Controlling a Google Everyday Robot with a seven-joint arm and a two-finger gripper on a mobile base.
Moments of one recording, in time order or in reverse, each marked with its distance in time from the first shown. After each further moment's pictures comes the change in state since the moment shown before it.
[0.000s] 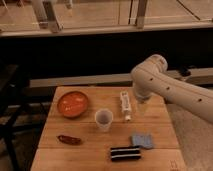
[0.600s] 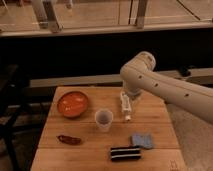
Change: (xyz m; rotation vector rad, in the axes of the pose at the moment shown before) arm -0.036 -0.028 -0.002 0.035 -0.008 -0.127
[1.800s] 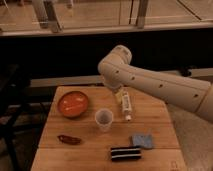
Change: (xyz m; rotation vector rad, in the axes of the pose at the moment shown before) arm -0.066 -0.062 -0.008 0.070 -0.004 -0.261
